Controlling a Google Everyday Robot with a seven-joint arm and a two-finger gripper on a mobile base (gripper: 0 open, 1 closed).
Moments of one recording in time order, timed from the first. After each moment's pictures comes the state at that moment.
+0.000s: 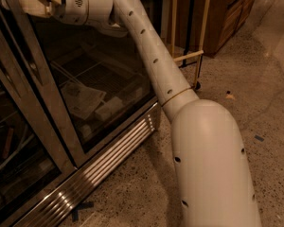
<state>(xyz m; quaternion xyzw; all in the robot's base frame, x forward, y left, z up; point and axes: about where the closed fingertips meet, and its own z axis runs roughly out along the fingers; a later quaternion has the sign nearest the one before) 0.606 0.256 1.075 -0.44 -0.38 -0.20 0.79</state>
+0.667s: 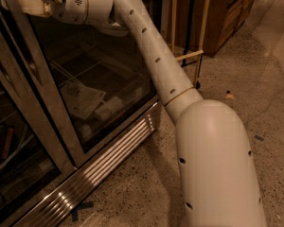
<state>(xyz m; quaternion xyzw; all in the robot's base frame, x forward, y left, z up) 0.598 0.251 1.084 -0.44 -0.38 -0.20 0.79</state>
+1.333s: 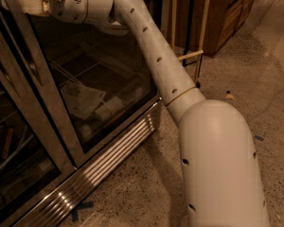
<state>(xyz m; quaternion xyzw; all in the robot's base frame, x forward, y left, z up) 0.592 0.250 1.090 -0.44 -0.38 -0.20 0.79</state>
